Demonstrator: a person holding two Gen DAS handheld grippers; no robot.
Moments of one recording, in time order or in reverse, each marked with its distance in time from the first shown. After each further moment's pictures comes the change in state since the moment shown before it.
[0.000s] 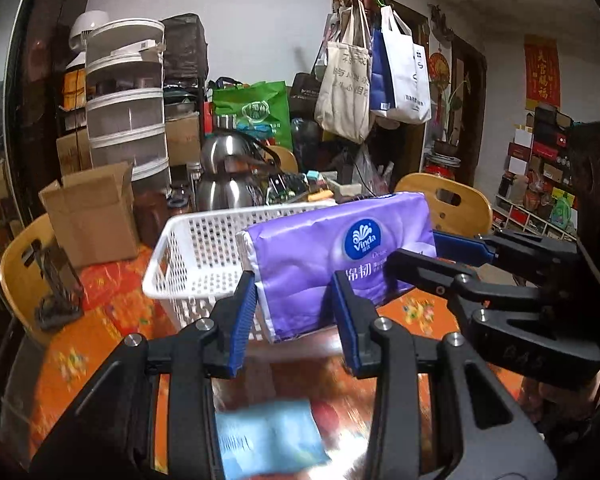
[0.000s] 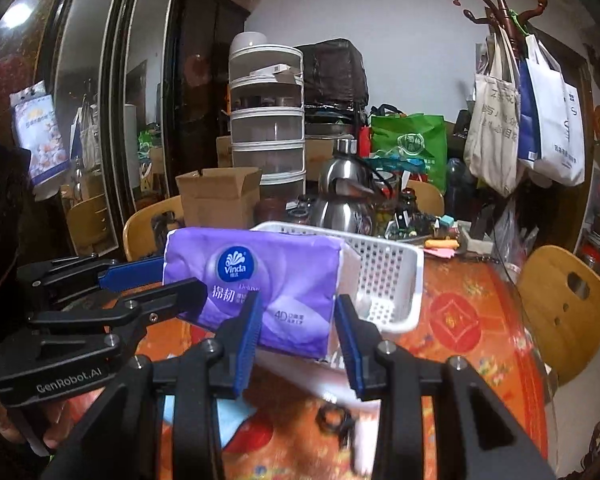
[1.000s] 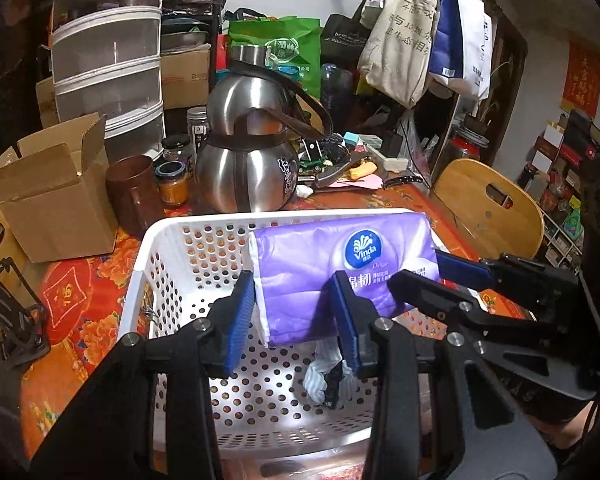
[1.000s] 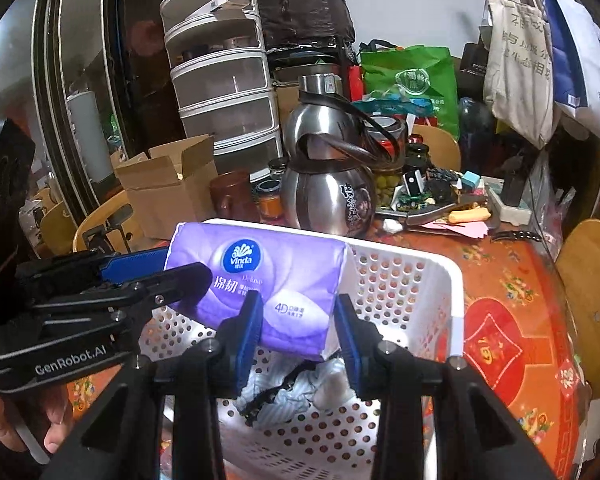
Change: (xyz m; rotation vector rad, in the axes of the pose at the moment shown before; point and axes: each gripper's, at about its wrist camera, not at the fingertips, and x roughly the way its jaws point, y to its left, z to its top) left arm 0.242 0.089 0.092 -0.110 0.230 0.009; right arm 0.190 -0.072 0.047 0.117 0.201 0.040
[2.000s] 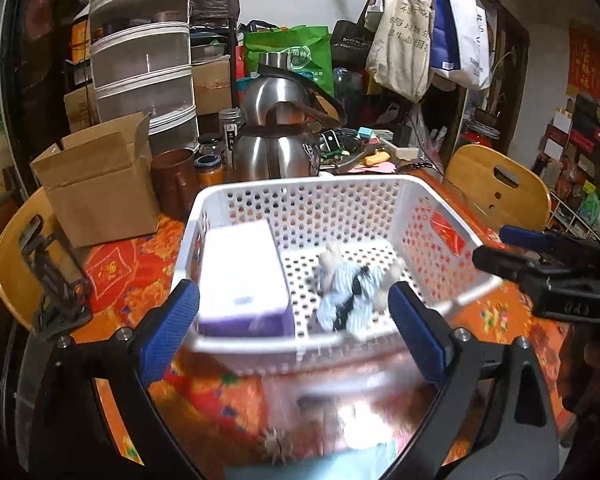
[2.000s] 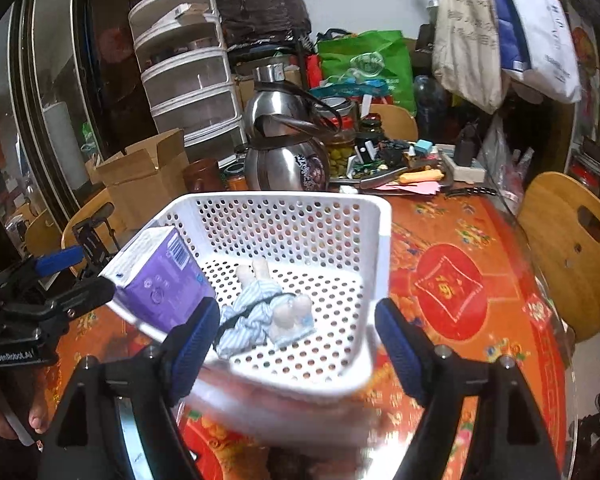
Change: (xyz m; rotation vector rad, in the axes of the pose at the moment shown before) left arm -0.069 0.008 -0.063 0.040 -0.042 0.088; right arm -0.063 -0.016 -0.050 0.099 0.014 -0.099
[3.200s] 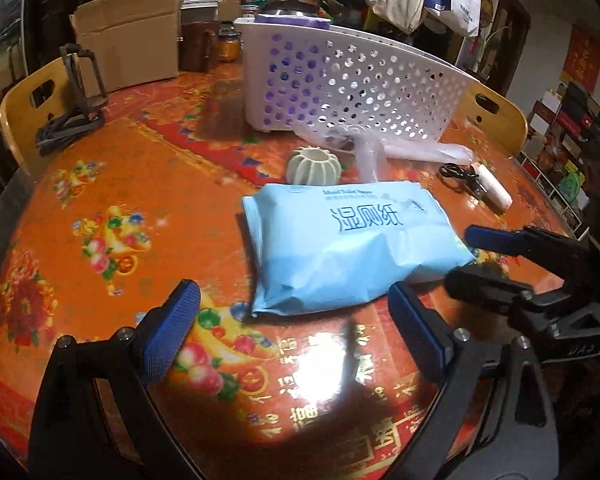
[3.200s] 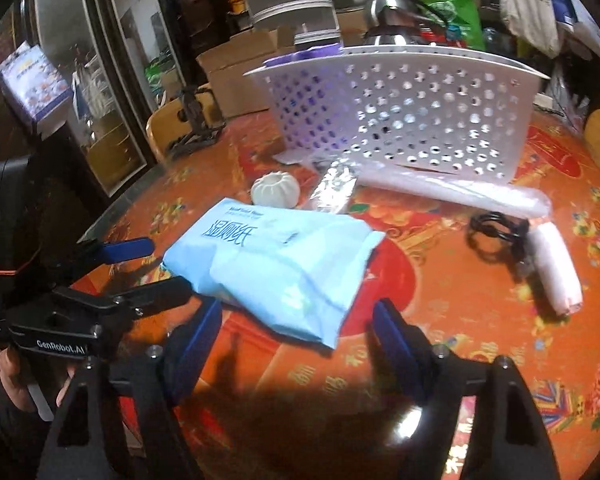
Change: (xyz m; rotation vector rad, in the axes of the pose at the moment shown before) left arm -0.075 0.050 -0.239 -0.071 0.194 -0.086; right arm -0.015 0.128 -0.195 -0.083 0.167 0.211
